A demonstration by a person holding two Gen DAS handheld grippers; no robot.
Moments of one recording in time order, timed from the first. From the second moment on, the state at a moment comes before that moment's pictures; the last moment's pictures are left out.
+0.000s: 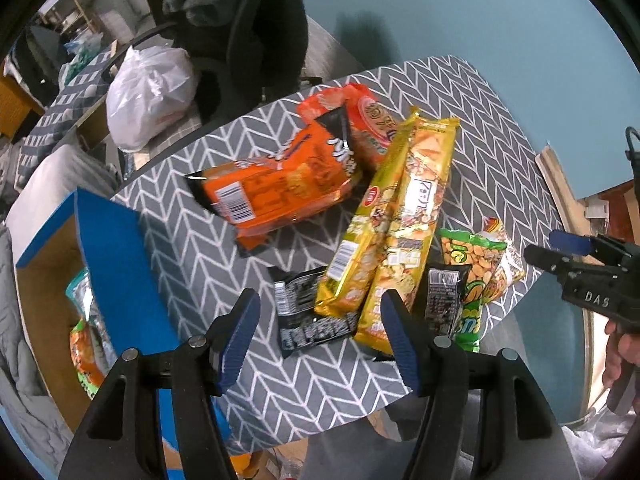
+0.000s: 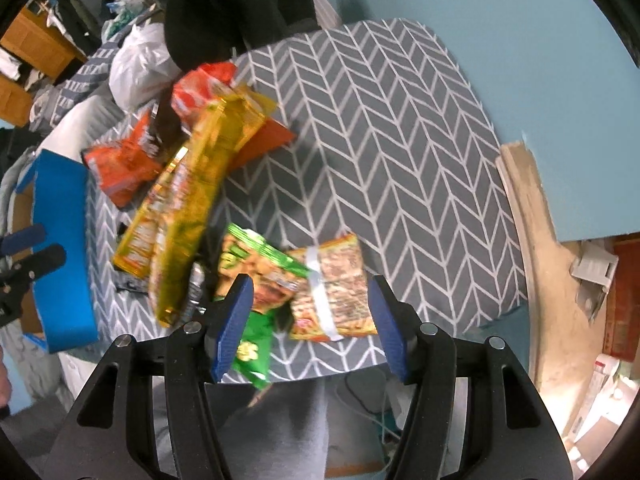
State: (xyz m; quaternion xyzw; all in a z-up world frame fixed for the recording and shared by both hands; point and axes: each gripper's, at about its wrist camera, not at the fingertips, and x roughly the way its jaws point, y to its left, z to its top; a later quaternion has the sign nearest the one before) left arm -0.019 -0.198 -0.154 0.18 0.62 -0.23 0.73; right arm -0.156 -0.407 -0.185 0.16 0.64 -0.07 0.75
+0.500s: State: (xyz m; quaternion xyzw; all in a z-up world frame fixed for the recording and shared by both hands) left arm -0.024 -0.236 -0.184 0.18 0.63 -0.24 0.71; right arm -0.172 -0.410 -0.240 0.16 0.68 -0.05 0.72
